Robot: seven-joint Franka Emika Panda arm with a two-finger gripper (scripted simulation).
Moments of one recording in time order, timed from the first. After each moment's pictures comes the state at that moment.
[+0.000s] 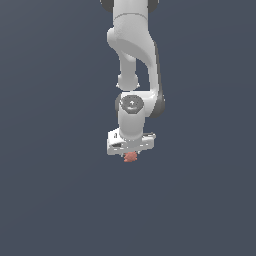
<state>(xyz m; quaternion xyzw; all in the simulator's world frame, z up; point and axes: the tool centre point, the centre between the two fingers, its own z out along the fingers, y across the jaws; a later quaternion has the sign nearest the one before) 0.024 0.010 0.069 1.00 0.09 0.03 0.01</state>
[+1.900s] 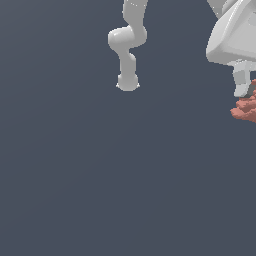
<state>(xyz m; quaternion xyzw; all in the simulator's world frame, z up) 0.137 0.212 0.477 0.93 -0.03 0.36 0.09</state>
